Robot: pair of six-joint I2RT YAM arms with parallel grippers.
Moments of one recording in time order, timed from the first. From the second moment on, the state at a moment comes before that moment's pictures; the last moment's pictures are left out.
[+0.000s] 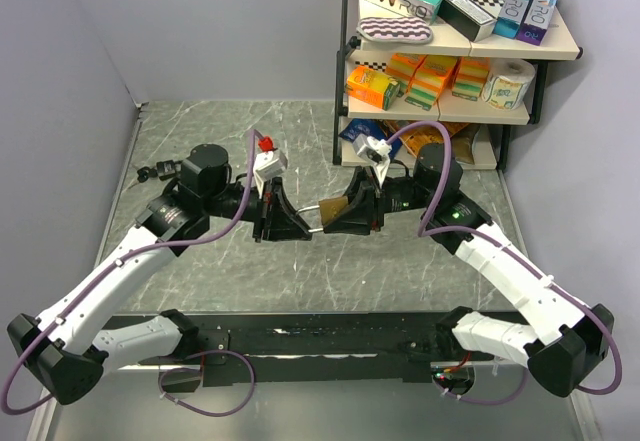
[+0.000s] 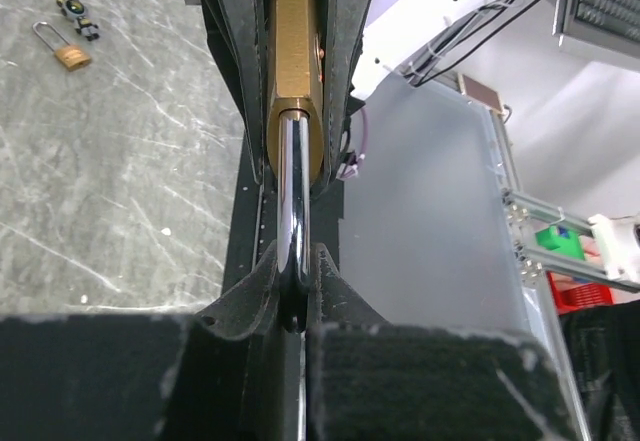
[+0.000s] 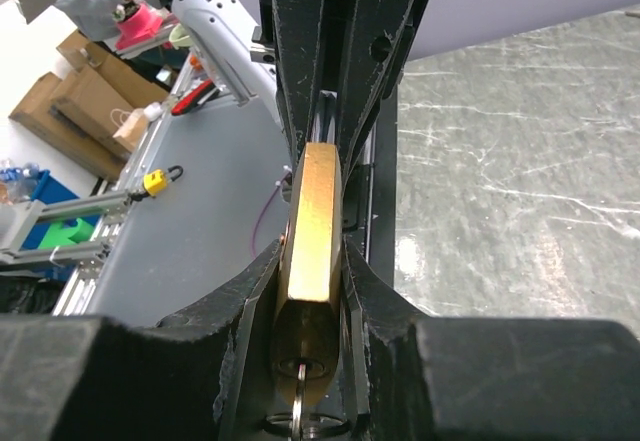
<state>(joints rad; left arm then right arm) -0.64 1.07 1.11 -0.33 0.99 -0.23 0.59 1.07 1.02 0.02 -1.11 0.32</state>
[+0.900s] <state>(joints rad) -0.71 1.10 1.11 -0.27 0.97 -0.35 0.62 1.07 0.96 0.10 -1.11 0.44</state>
